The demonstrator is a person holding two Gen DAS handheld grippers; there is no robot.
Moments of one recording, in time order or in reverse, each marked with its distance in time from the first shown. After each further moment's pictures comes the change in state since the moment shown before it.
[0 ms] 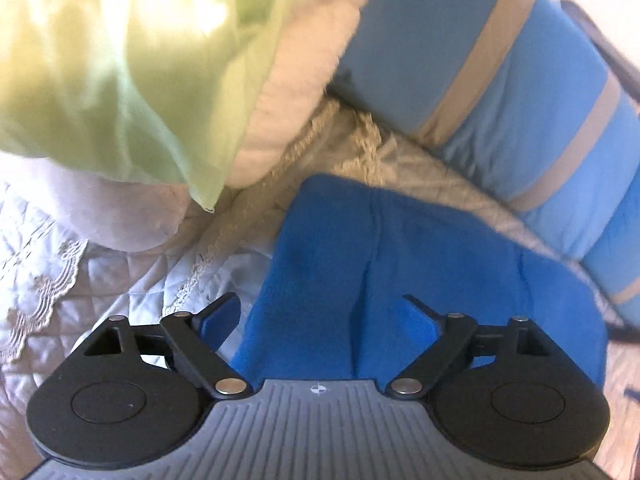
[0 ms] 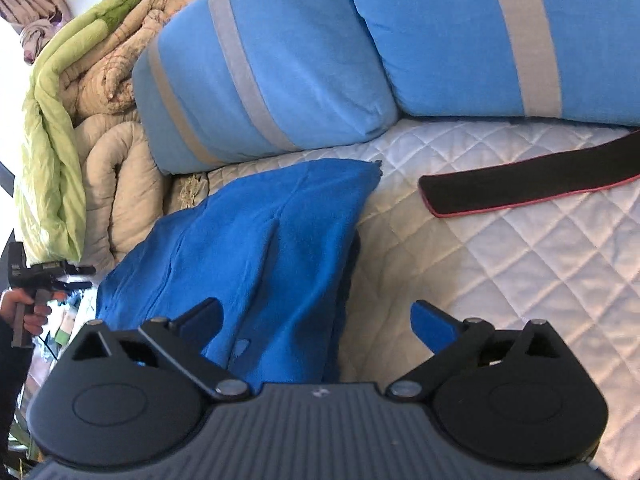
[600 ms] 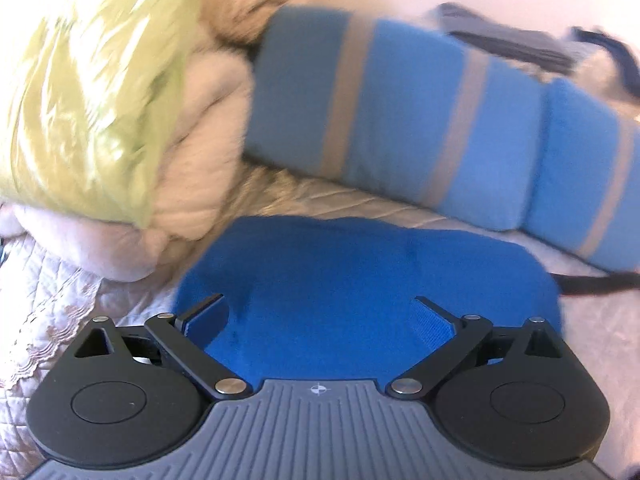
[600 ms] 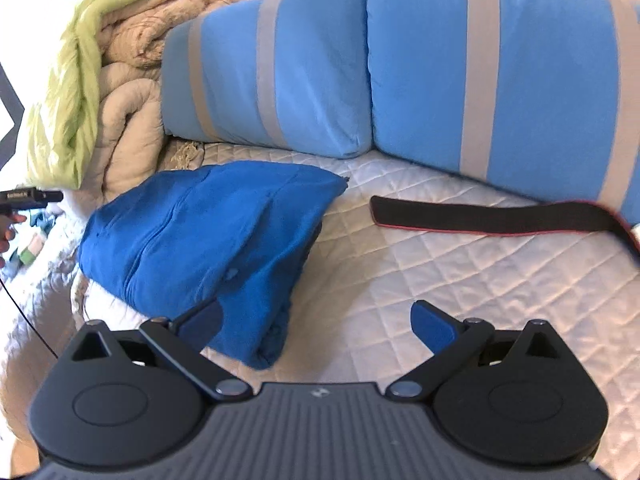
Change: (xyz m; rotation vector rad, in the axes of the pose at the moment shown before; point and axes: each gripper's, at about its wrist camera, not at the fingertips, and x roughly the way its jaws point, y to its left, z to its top) left arm -0.121 -0.162 -0.104 0.258 -0.243 0.063; right arm -0.138 0.039 -0.026 -0.260 0.000 -0.168
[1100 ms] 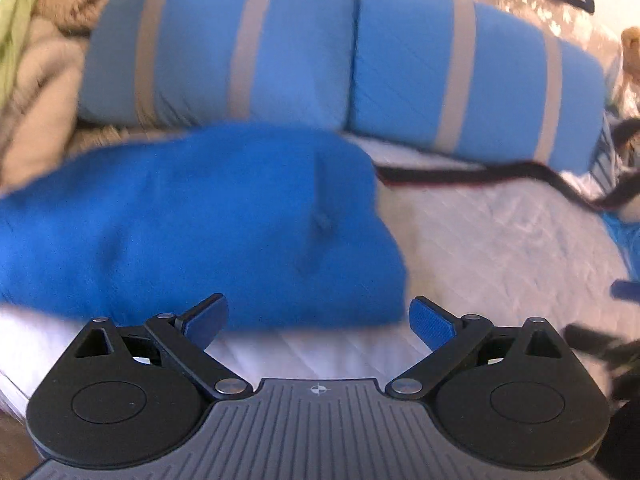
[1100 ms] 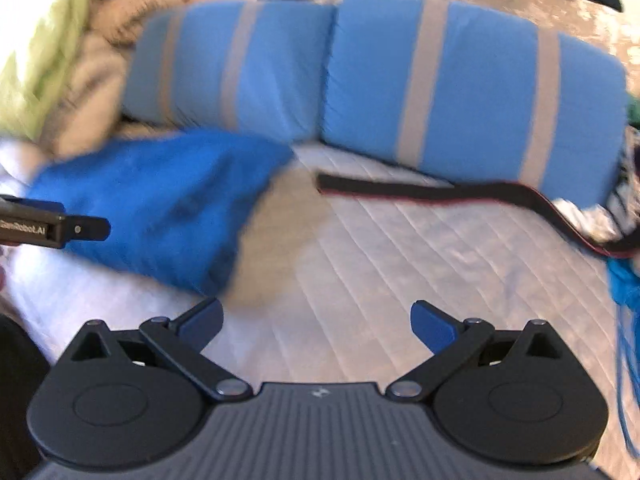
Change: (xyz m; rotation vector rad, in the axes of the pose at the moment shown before) left arm 0.039 -0.225 -0.167 0.130 0.038 -0.168; right arm 0.007 0.046 -0.130 -0.054 -0.116 -0.332
